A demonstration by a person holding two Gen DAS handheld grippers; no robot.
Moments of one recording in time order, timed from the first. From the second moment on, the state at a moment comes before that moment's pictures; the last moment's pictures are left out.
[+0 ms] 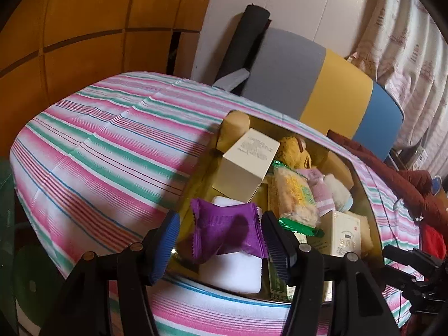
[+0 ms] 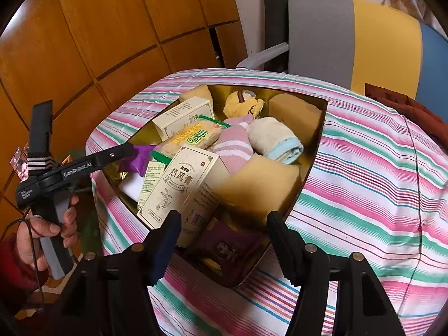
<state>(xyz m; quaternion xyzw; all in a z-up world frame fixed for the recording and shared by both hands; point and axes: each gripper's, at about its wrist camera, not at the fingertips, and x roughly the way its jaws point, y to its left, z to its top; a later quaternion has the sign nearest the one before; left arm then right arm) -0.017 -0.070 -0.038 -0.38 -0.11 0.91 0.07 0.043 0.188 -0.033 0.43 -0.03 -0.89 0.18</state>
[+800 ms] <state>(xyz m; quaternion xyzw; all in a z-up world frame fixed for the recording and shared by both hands) 0.032 -0.055 0.000 -0.36 -0.09 0.93 0.04 0.034 0.152 0.003 0.39 -0.01 -0.91 0.14</state>
